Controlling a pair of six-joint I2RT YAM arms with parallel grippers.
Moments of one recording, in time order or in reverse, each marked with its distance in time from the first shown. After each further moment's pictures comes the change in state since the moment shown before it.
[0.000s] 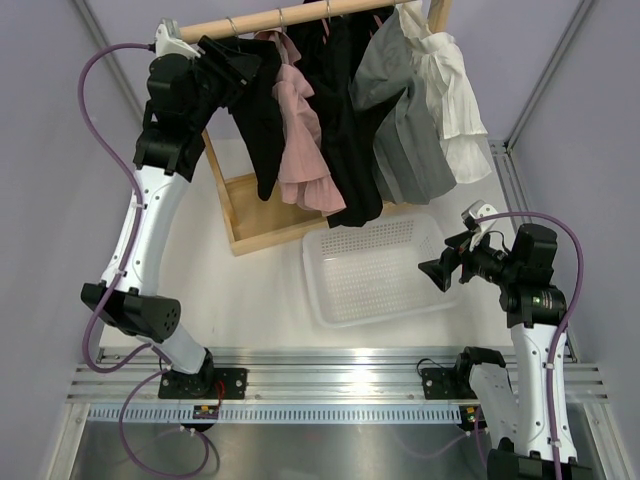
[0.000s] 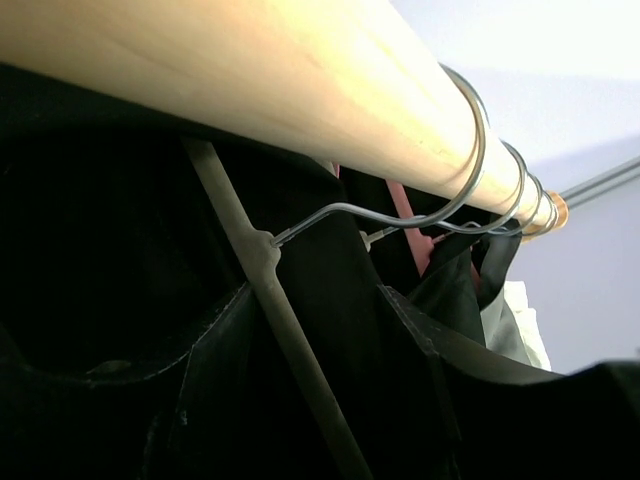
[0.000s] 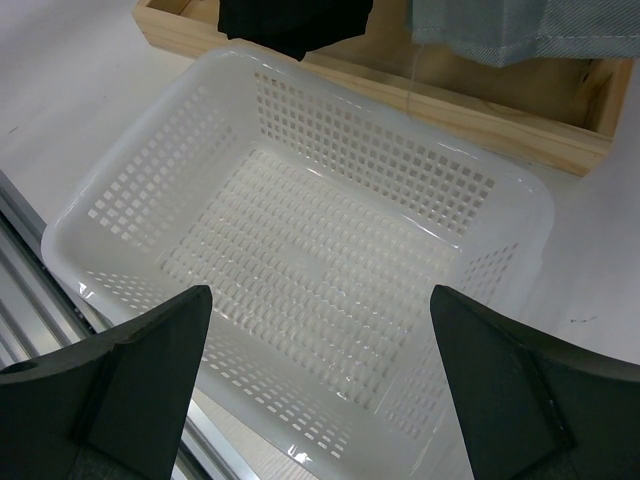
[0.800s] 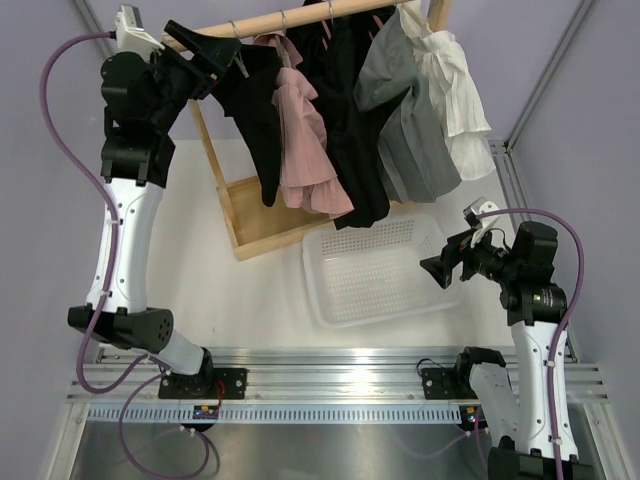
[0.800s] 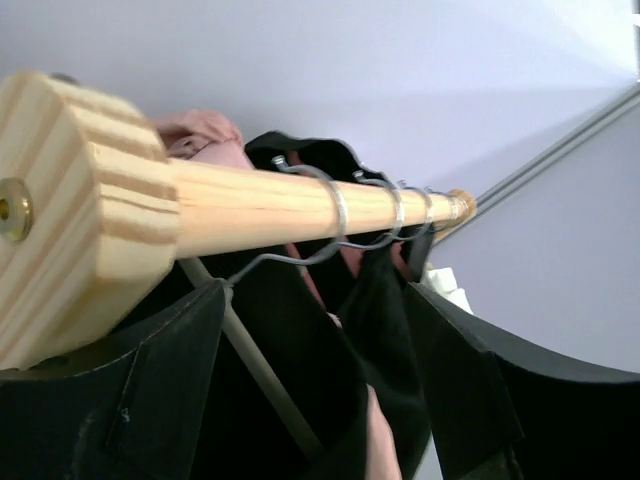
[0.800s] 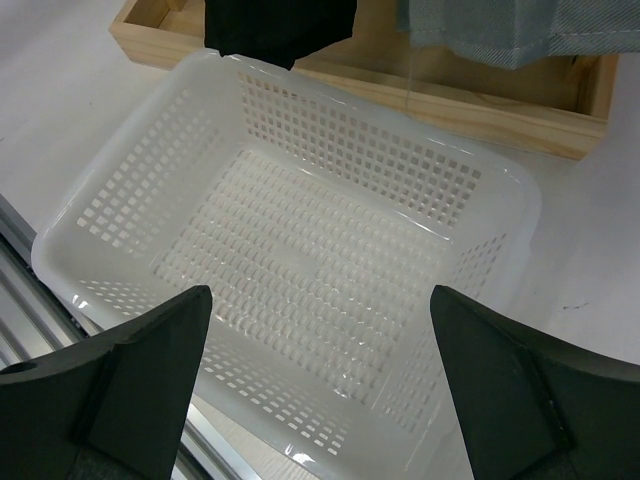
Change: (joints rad) left arm 0.109 -0.110 0.009 0.050 0.163 0.013; right arm 0.000 0.013 0.013 0.000 0.042 0.025
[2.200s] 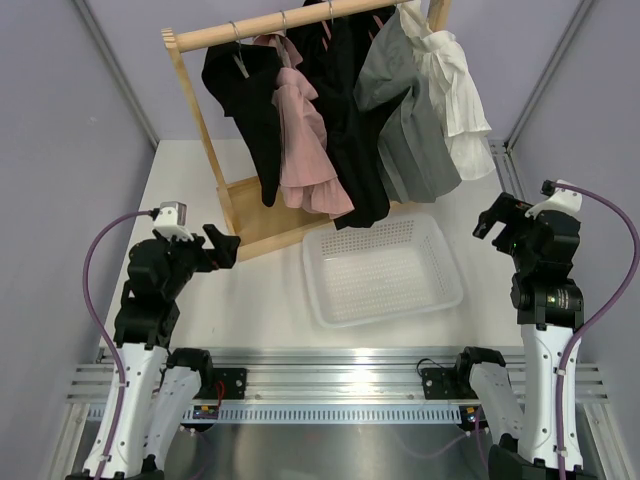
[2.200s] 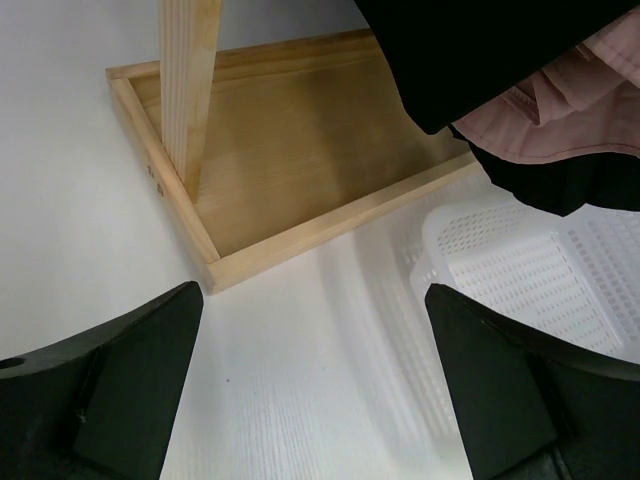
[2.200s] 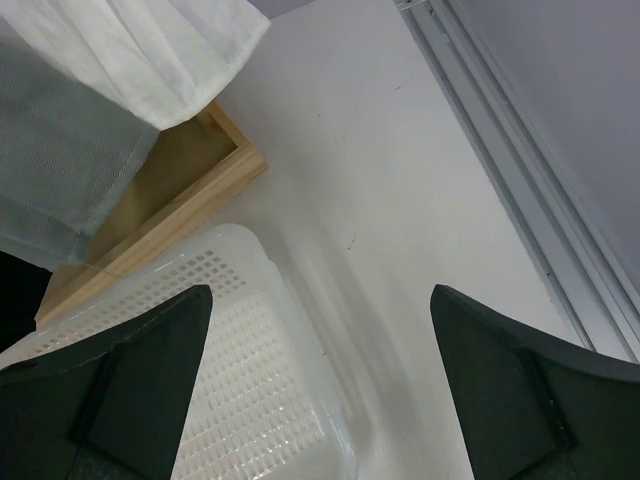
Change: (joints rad) left arm 0.058 -0.954 -1.313 -0.101 0.005 0.562; right arm 0.001 0.021 0.177 0.023 0.878 0.557
